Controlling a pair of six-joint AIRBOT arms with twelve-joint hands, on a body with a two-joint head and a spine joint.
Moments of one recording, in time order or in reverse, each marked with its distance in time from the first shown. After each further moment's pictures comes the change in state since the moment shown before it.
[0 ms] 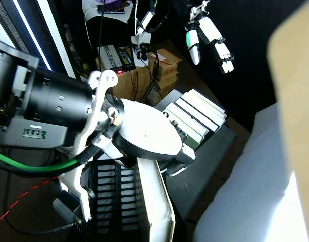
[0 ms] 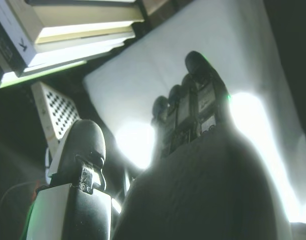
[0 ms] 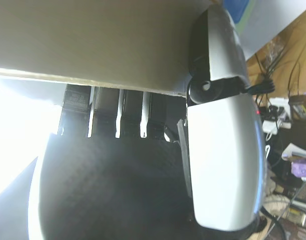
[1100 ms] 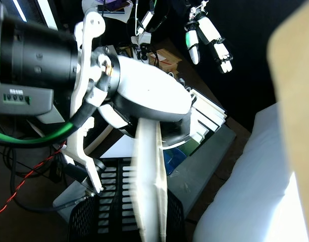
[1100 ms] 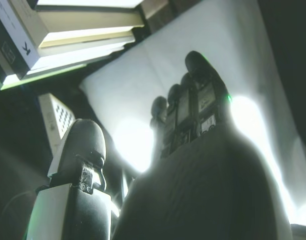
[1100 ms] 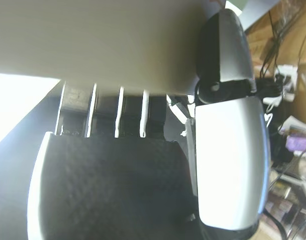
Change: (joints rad) left arm 0.013 0.000 -0.006 -0.018 -0.004 0.000; right arm 0.131 0.033 -0.060 0.187 0.065 -0.173
